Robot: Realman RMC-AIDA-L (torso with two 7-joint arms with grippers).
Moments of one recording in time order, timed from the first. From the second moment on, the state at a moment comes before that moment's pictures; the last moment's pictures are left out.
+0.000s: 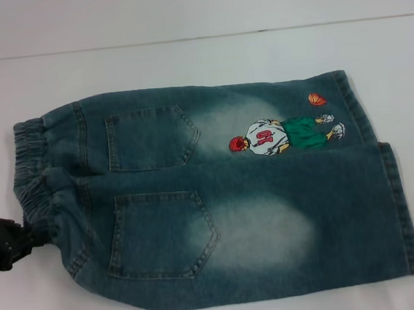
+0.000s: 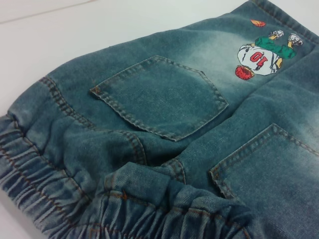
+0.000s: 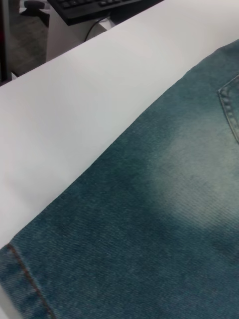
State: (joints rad) left arm -0.39 -2.17 0.55 1.22 2.53 1.67 -1.72; right arm 0.57 2.04 -0.71 -0.94 -2.77 -1.88 1.91
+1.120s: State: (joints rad) left arm -0.39 -2.16 0.55 1.20 2.54 1.66 -1.71; right arm 0.61 2.05 -0.72 -0.90 -2.73 -1.87 1.91
